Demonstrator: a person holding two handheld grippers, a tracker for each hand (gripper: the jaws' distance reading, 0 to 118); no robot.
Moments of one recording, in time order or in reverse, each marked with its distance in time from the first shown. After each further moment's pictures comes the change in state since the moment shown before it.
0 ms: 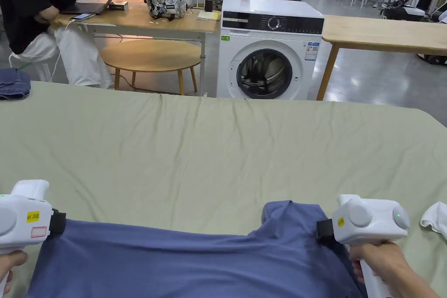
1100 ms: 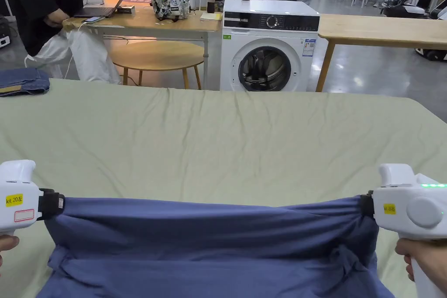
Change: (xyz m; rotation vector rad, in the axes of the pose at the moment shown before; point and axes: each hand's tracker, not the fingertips) left arm -0.017 -0.073 0.125 0.129 -0.078 0.028; right arm 0.013 -0.120 0.203 0.312 0.011 0.023
